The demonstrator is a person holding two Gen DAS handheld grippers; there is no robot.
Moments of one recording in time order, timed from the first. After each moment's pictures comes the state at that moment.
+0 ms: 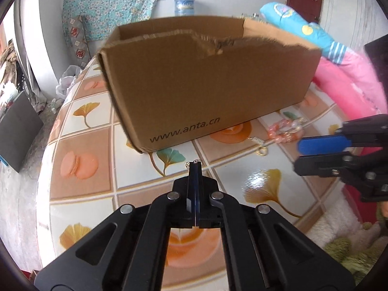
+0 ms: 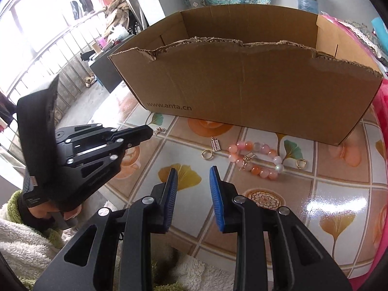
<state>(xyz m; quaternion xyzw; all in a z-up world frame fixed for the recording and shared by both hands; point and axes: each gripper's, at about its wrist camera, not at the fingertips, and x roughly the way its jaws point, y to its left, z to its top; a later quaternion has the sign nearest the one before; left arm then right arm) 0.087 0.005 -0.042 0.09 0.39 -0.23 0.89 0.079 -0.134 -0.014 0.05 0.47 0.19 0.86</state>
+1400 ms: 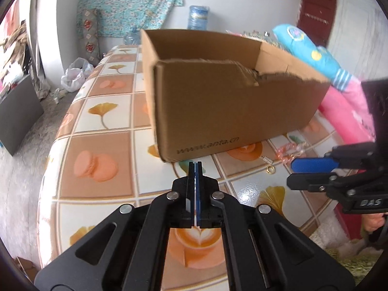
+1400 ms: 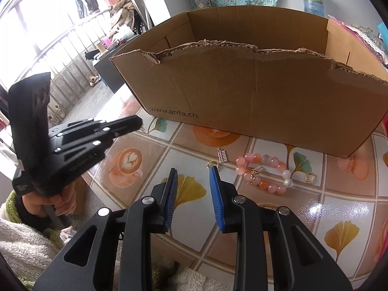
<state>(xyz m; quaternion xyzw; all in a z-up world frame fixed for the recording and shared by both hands) 0.100 0.035 -0.032 0.02 0.38 -0.22 0.90 0.088 -0.127 -0.018 0.05 0.47 0.21 0.86</state>
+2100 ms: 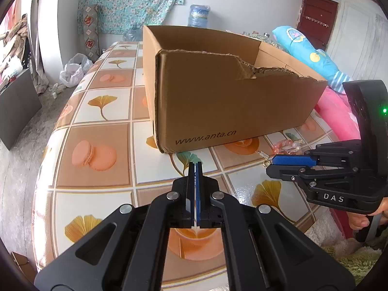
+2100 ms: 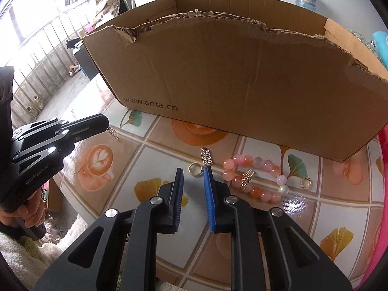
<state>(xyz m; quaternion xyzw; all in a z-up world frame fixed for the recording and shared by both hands) 0.094 0.035 -0.039 0.01 0.39 -0.22 0.89 0.108 -0.111 -0.035 0.00 0.49 0.14 0.86</state>
